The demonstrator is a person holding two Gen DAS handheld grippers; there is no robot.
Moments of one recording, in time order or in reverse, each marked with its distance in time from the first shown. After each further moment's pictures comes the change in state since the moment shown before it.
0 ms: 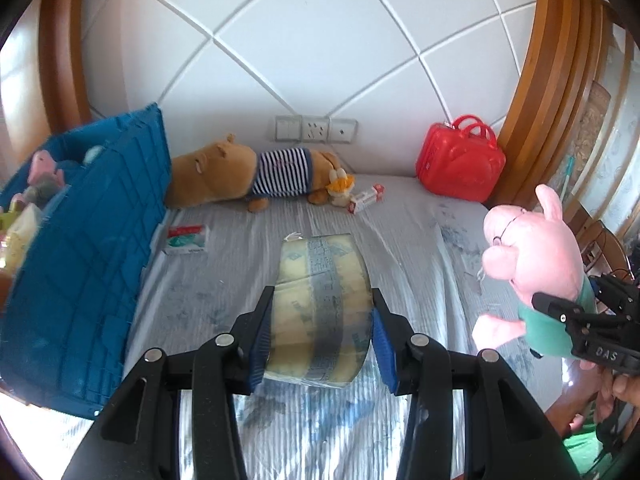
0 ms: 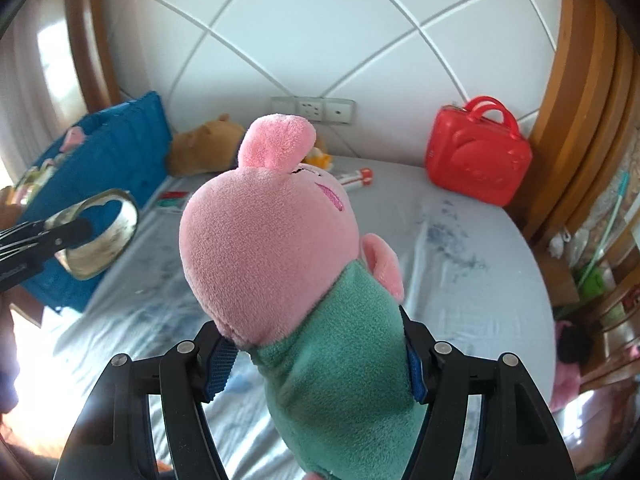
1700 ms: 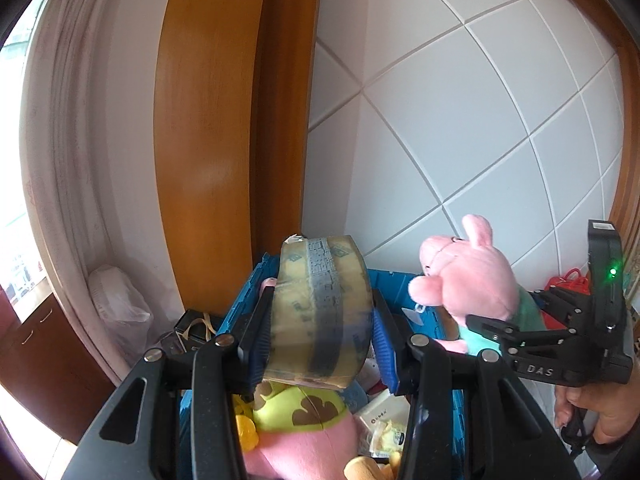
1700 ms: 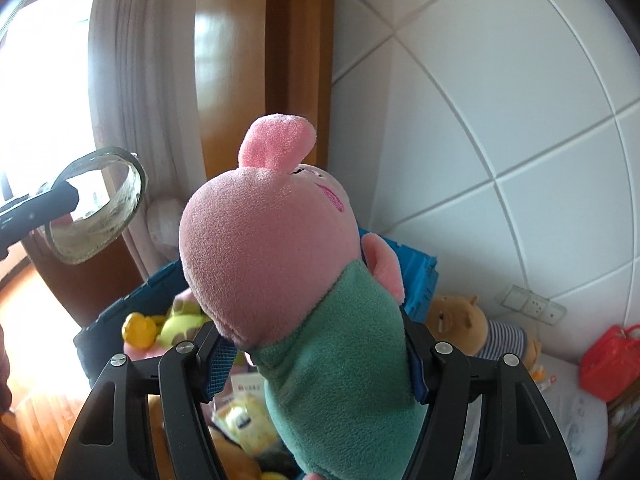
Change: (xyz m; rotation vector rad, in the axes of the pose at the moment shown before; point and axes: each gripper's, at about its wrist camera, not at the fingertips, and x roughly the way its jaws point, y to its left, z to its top) left arm -0.201 0.493 0.149 -0.120 -0.356 0.196; right arm 0.029 0.540 0.291 -0.296 -0.232 0.250
